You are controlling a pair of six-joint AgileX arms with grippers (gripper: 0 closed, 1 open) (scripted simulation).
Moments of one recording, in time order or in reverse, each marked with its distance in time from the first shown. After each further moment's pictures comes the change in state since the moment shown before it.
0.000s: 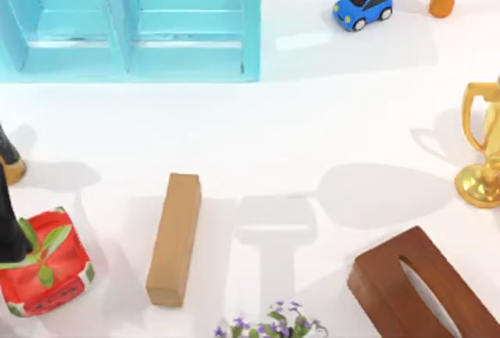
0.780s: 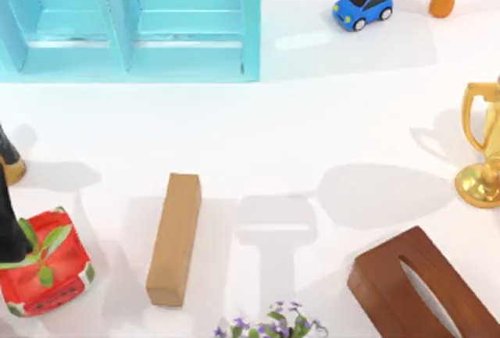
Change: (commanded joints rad) left arm 0.000 0.000 0.000 0.000 0.000 0.000; right arm 0.003 -0.001 -0.004 0.011 -0.002 0.009
